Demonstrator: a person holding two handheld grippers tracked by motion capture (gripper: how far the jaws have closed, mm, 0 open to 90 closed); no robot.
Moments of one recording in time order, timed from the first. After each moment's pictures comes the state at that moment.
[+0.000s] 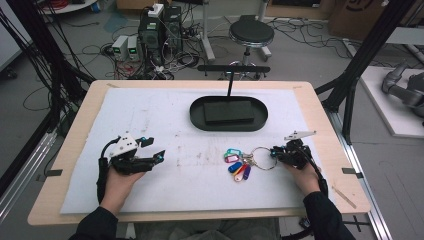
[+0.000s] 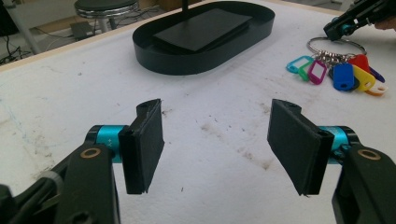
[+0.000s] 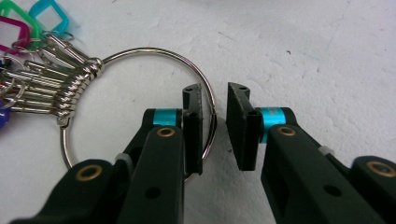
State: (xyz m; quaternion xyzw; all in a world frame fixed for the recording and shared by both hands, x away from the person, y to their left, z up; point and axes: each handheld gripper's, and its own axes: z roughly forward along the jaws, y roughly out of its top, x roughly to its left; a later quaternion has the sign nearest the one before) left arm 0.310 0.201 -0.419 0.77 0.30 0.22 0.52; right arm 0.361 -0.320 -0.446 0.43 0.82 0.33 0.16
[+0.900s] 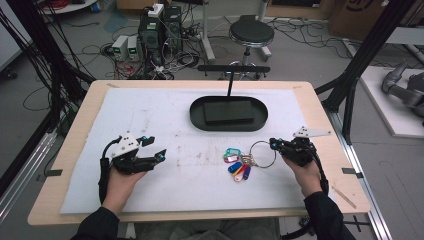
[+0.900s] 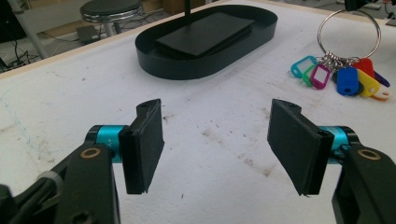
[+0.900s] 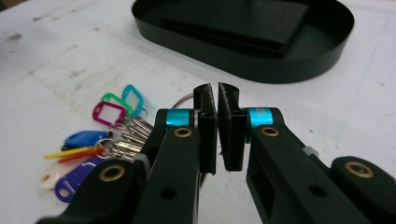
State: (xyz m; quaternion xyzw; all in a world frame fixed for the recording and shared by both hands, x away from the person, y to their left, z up) left arm 0.309 0.196 -0.417 0.76 0.31 0.23 0.52; right arm 0.346 -0.319 -0.416 0.39 0.78 0.47 0.16
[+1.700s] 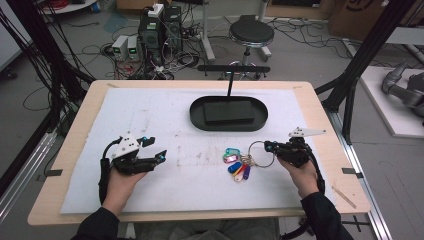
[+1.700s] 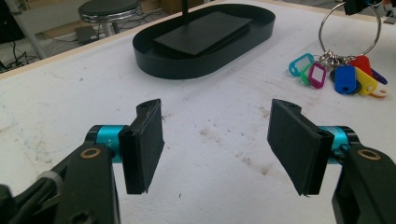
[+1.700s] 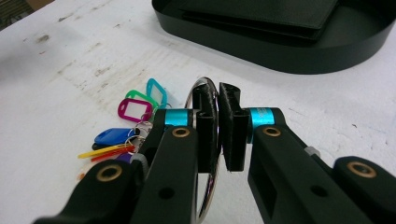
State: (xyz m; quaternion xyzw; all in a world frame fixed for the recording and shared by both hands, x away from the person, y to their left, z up) left arm 0.308 0.196 -0.417 0.76 0.30 0.23 0.52; right arm 0.346 -0.308 -0.417 0.40 0.78 0.47 0.10
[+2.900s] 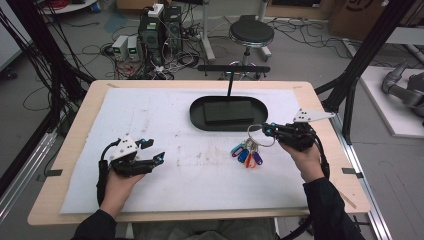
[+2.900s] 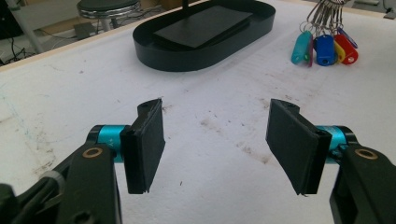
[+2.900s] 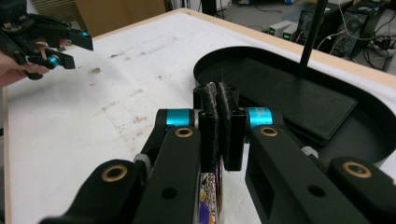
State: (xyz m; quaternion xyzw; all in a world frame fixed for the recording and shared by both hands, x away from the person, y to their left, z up) left arm 0.305 0.200 -0.422 0.77 0.30 0.23 0.52; right arm 0.360 -0.301 -0.357 0.28 0.79 0.53 0.13
